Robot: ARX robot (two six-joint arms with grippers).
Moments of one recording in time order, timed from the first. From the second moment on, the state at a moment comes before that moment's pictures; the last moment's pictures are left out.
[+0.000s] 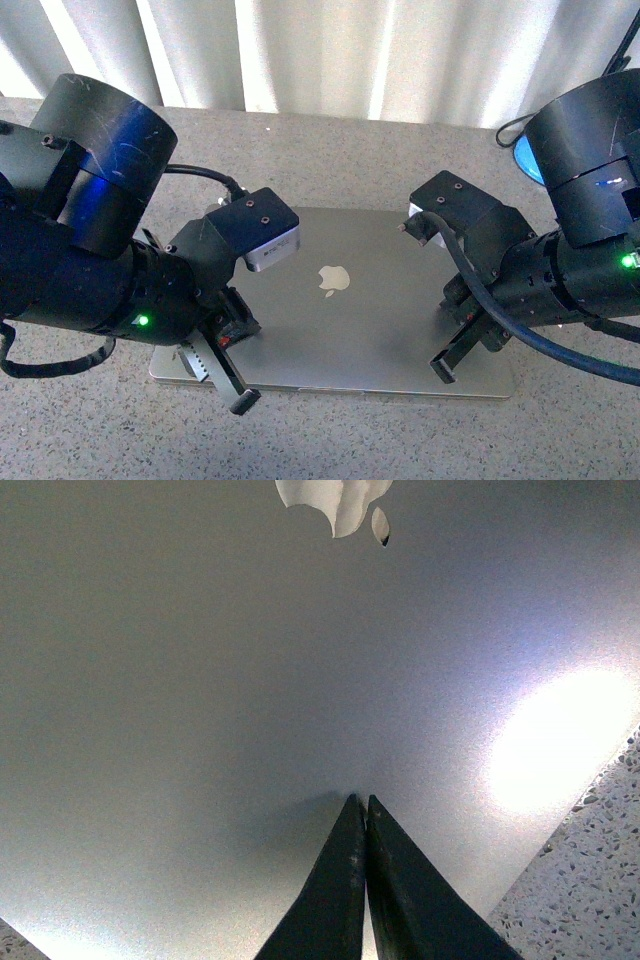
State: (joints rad) left arm -0.36 2.04 0.80 0.23 0.28 0.53; right arm 0.33 2.05 0.81 0.20 -0.16 -0.42
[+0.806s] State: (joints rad) left arm -0.31 2.03 0.78 0.35 0.31 0.39; right arm 0.31 2.04 0.81 0.23 -0.15 -0.37
